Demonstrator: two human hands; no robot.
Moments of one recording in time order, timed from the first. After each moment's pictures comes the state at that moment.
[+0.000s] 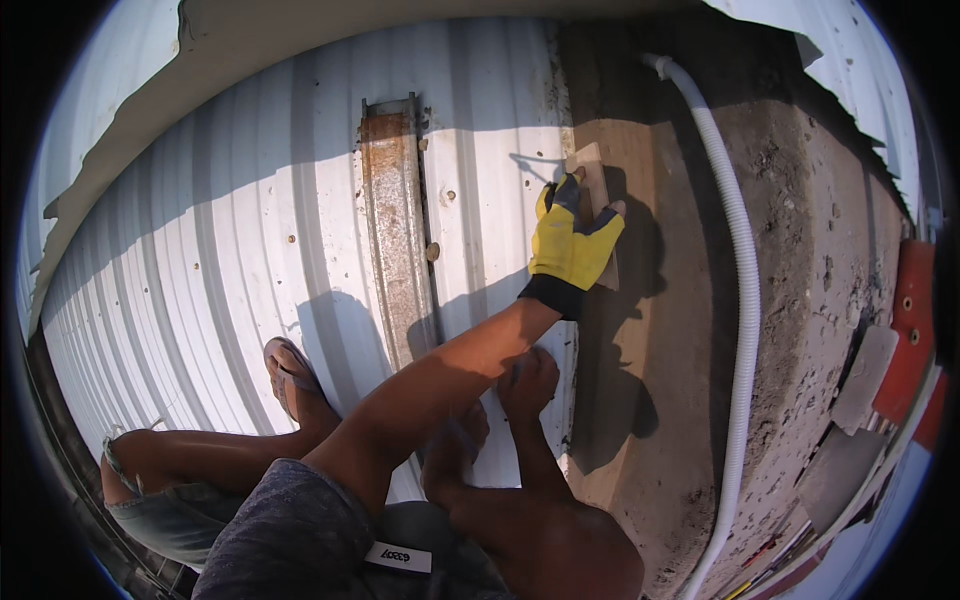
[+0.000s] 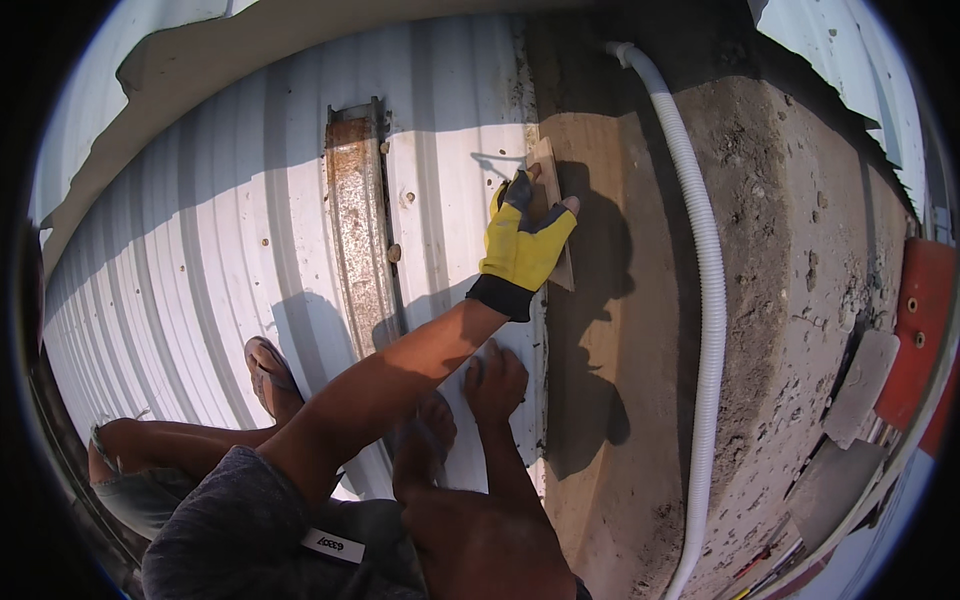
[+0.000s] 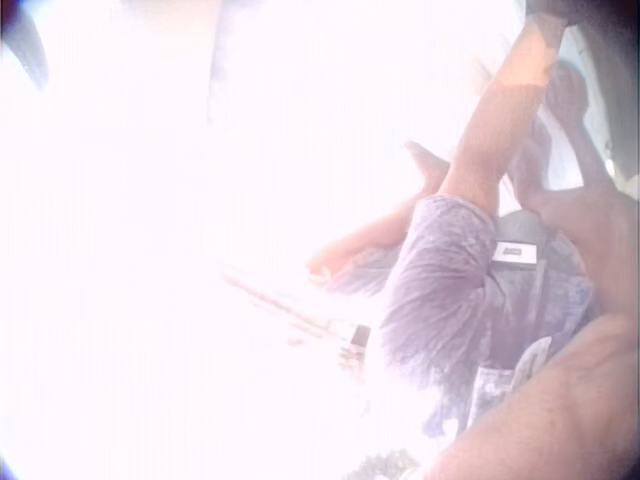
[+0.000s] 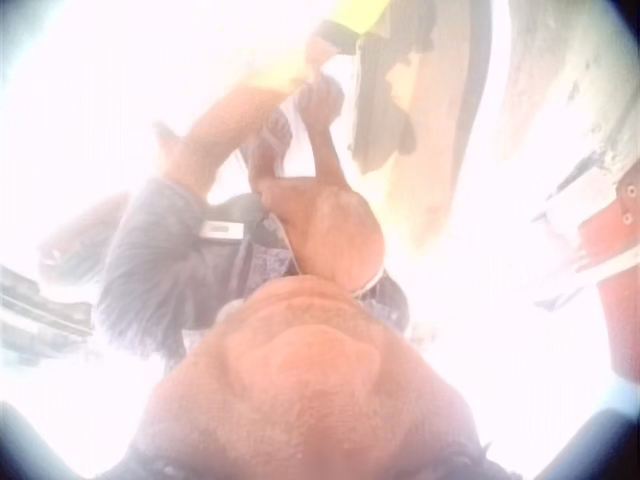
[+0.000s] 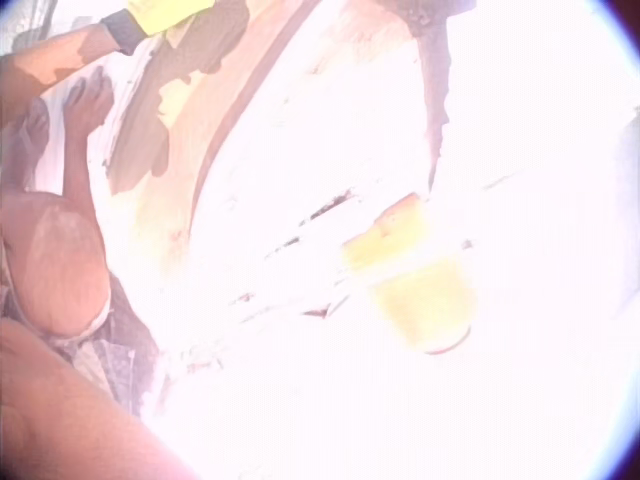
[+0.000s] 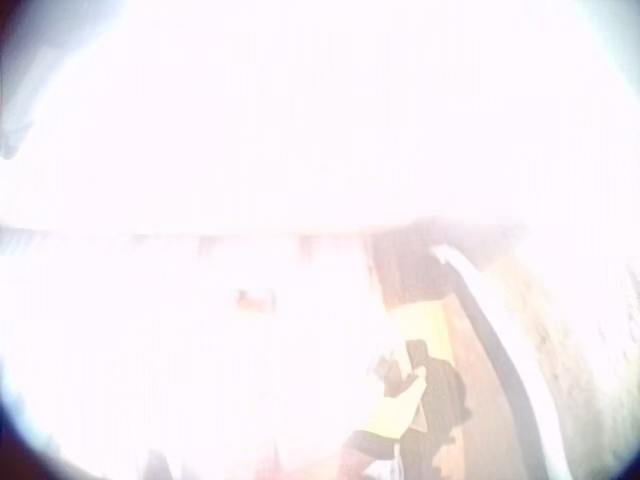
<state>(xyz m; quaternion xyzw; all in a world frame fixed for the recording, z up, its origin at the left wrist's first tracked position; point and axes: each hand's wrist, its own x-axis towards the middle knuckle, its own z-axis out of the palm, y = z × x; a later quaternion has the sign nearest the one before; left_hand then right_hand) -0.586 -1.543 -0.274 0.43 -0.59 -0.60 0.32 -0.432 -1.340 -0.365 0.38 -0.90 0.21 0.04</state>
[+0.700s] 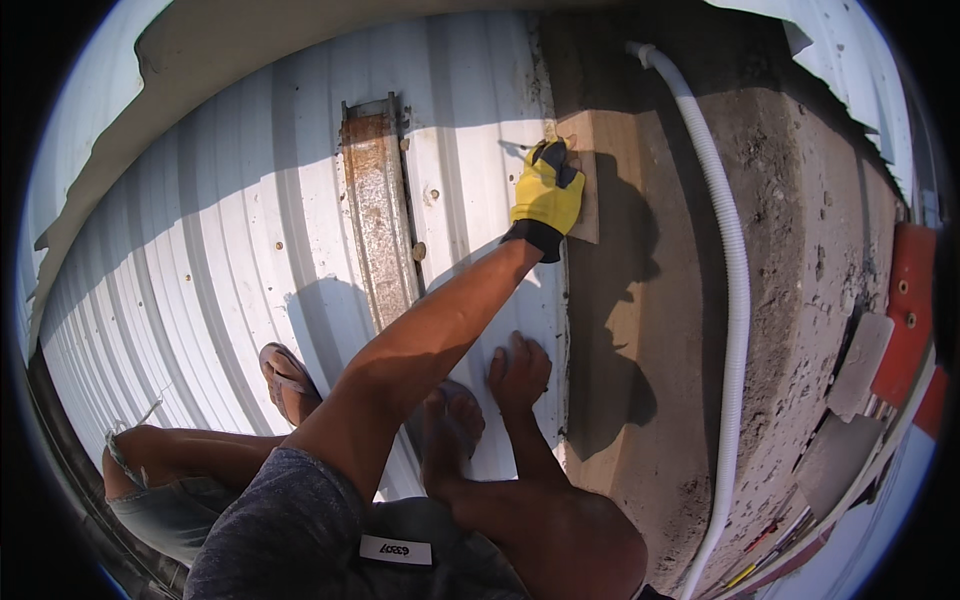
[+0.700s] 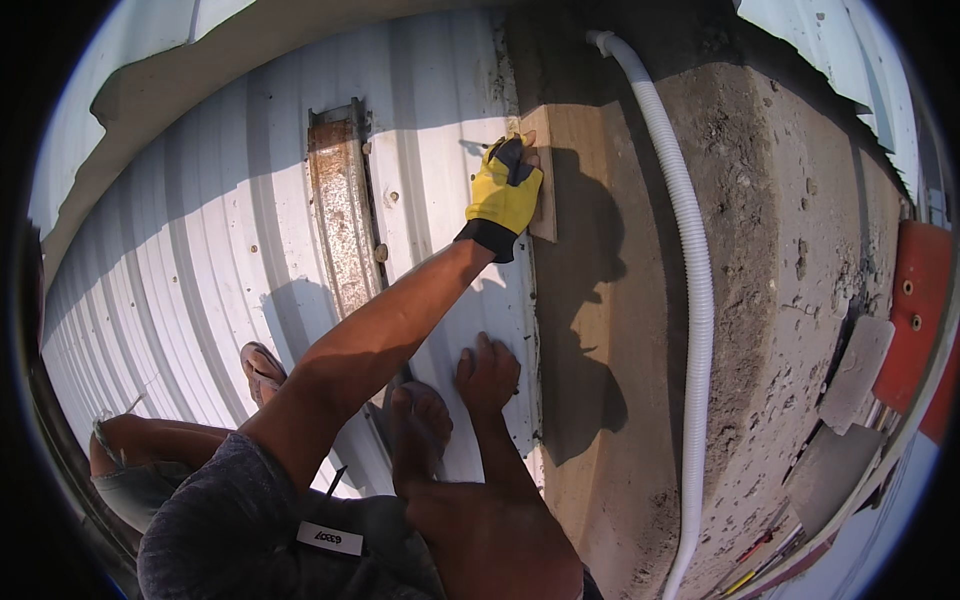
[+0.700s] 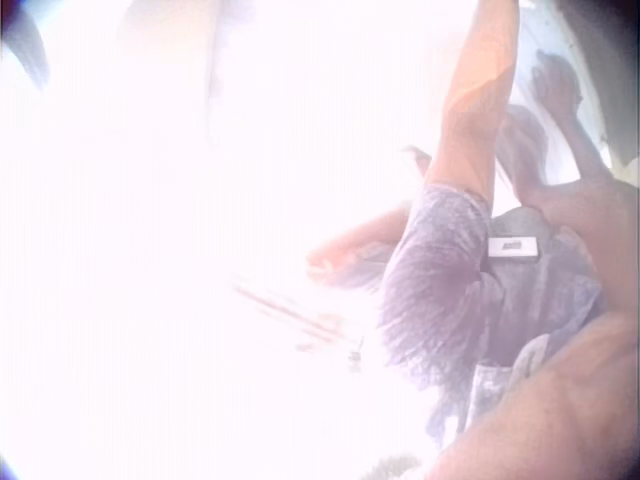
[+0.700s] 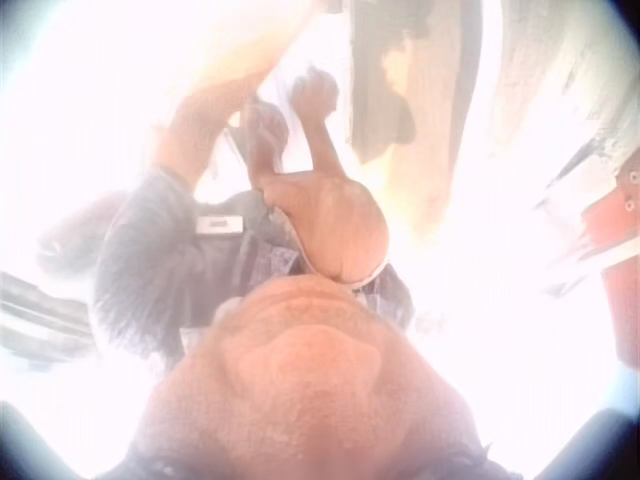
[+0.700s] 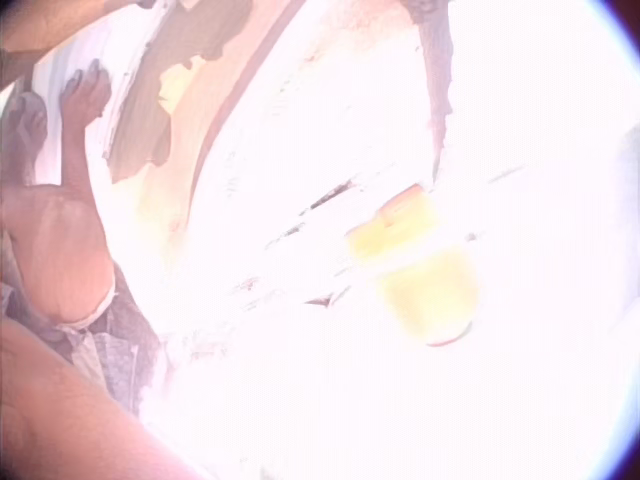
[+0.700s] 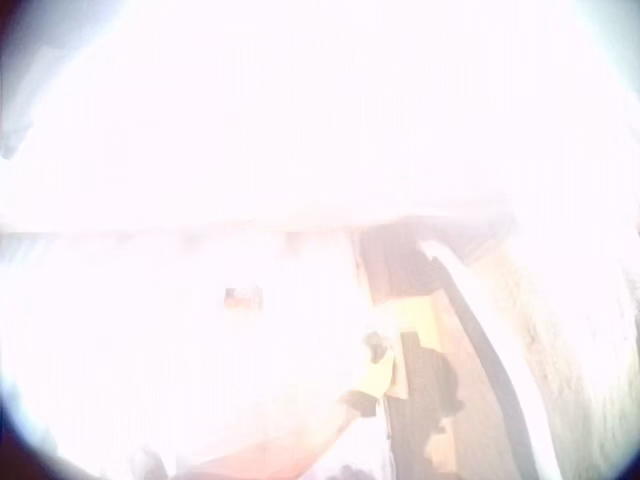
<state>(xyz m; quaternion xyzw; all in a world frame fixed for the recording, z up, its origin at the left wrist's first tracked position) -0.611 -1.591 -0.322 0.35 -0.70 -0.49 0.40 -0.430 -1.353 -0.362 0.37 -0.91 0.21 0.04</state>
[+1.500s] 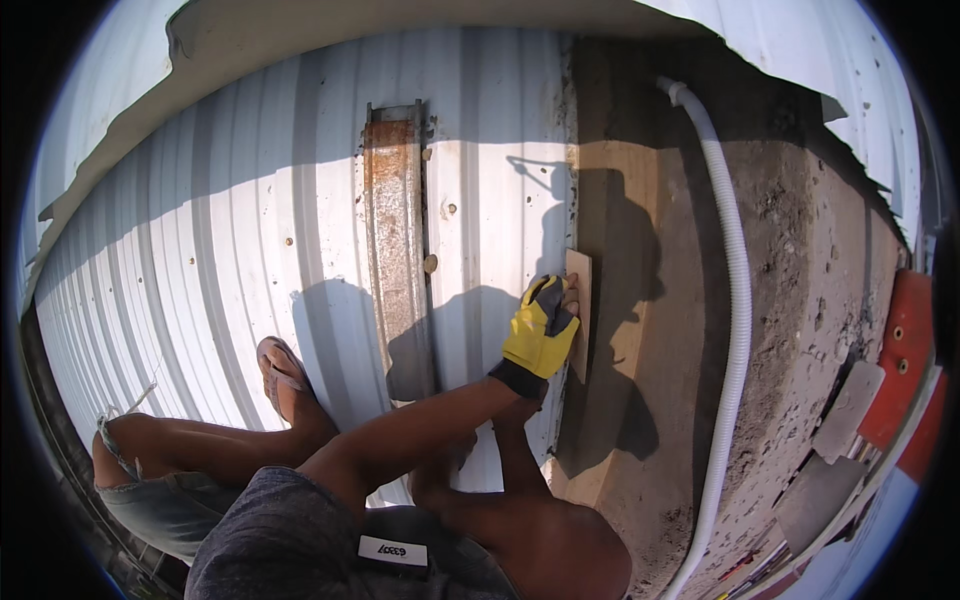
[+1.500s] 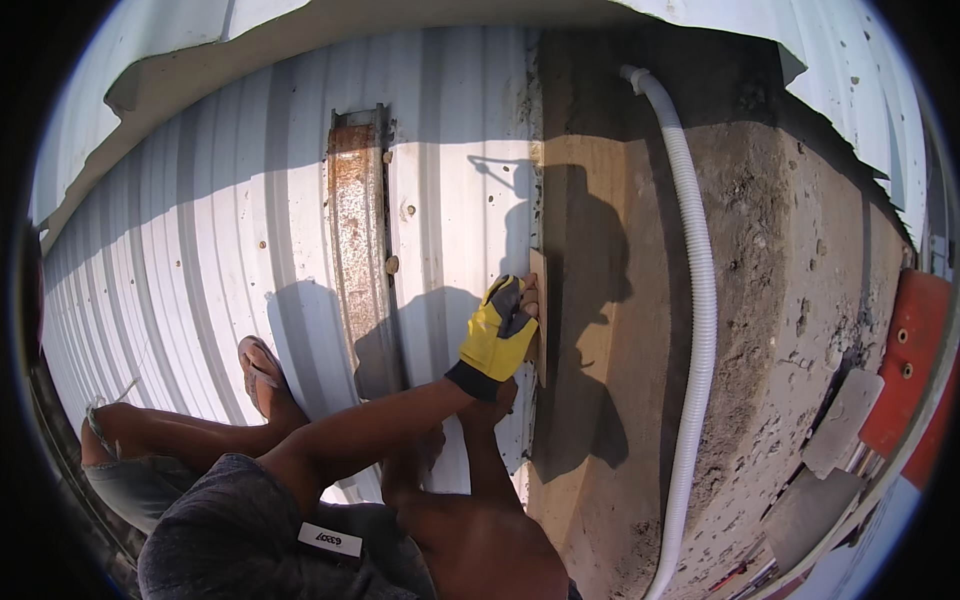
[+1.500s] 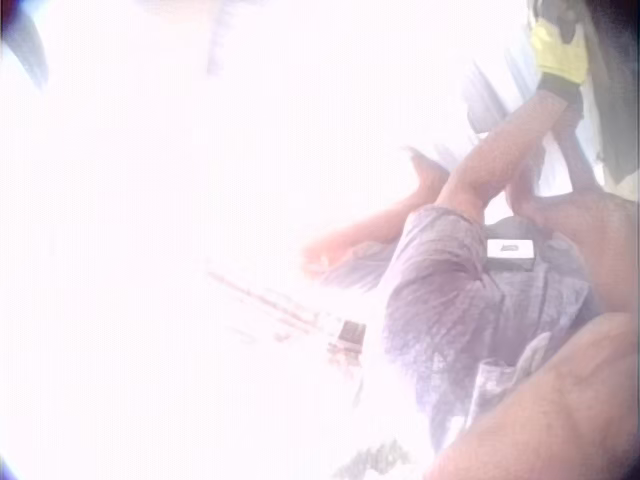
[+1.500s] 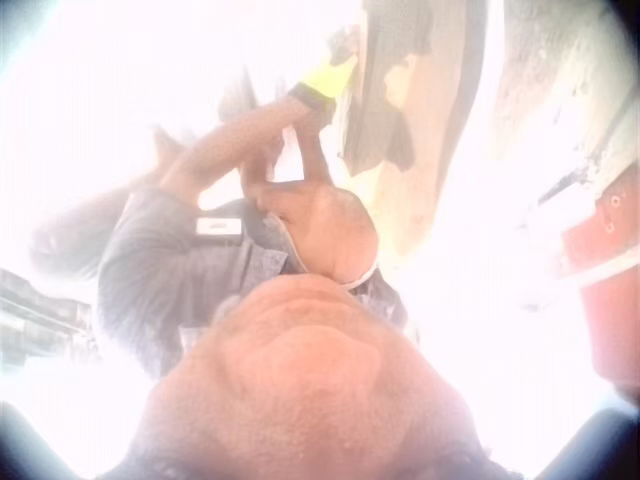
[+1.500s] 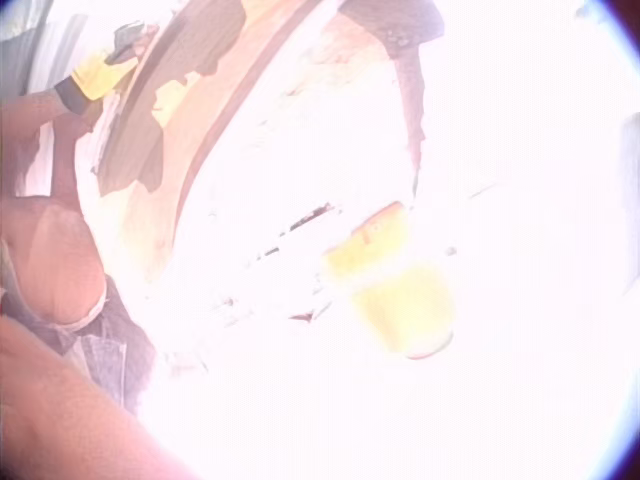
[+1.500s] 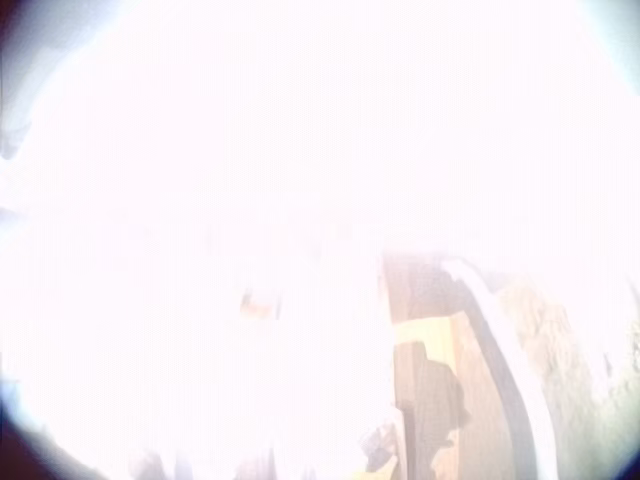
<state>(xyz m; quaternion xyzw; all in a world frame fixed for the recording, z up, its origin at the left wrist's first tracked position) -0.513 -1.475 -0.307 0.39 -0.62 -0.63 0.25 -0.434 -1.339 -0.380 0.24 -0.87 0.41 -0.10</state>
